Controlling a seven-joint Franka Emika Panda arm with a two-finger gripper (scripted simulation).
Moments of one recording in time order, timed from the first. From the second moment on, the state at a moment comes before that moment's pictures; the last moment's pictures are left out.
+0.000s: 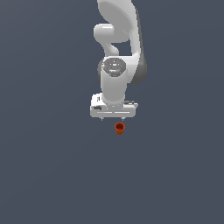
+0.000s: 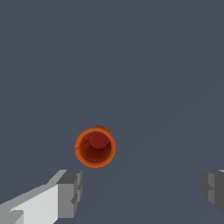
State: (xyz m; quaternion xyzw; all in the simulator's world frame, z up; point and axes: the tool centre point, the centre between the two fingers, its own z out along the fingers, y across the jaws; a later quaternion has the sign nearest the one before) arm -0.020 0.002 0.148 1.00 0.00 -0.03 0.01
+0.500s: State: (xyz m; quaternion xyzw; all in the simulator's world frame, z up) arm -0.020 0.012 0.145 1.00 -0.01 -0.02 -0.01
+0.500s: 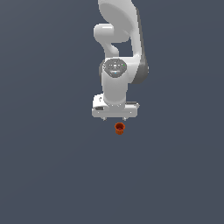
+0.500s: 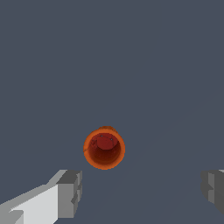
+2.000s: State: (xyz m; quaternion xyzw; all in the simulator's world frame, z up) arm -0.027 0.044 0.089 1.00 -0.10 0.00 0.00
